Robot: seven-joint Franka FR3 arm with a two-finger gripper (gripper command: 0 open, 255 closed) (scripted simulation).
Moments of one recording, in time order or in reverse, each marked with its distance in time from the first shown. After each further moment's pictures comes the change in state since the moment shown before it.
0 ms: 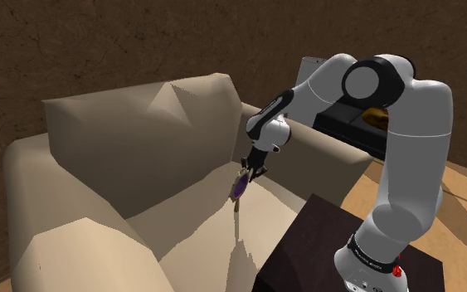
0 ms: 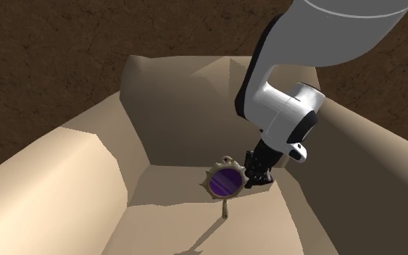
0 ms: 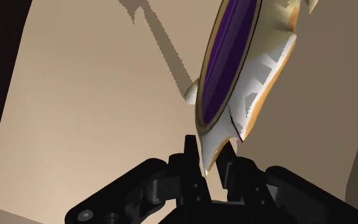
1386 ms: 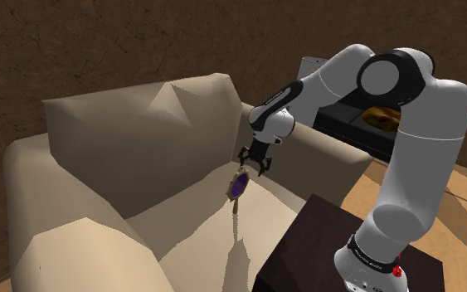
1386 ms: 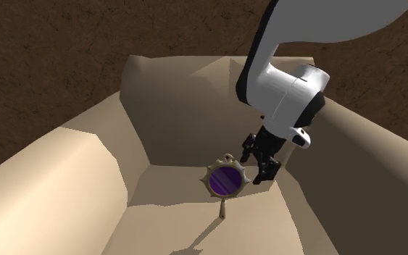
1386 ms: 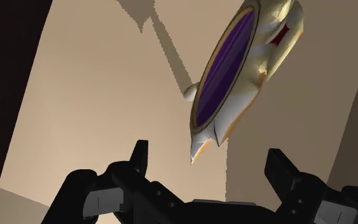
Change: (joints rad) arm 0.012 -0.104 -0.016 -0.015 -0.066 -0.077 0.040
